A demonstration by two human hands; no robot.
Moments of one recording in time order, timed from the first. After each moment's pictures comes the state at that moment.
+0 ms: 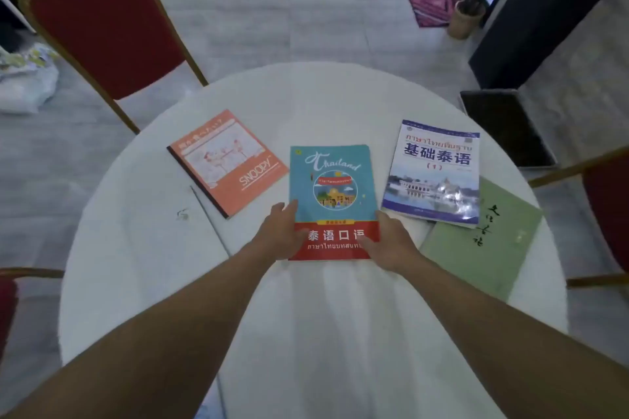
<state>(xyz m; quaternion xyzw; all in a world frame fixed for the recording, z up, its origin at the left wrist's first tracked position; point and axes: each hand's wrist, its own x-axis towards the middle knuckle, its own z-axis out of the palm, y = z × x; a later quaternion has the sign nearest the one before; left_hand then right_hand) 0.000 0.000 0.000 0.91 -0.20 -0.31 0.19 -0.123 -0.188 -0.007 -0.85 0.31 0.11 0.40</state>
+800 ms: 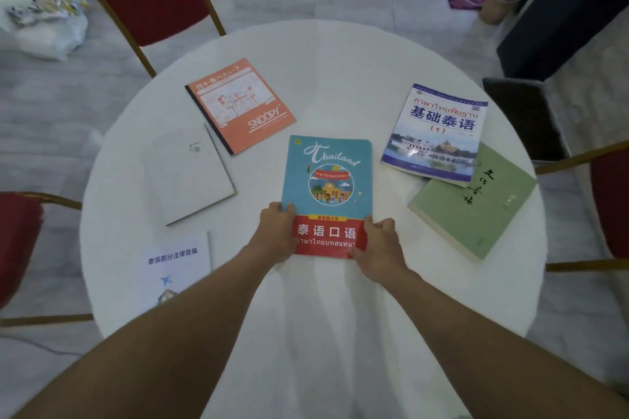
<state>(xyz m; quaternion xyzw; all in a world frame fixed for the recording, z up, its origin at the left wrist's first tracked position) -0.122 0.043 -0.020 0.94 -0.18 -0.27 0.13 -0.227 -0.137 -0.025 -0.90 0.27 0.15 0.32</state>
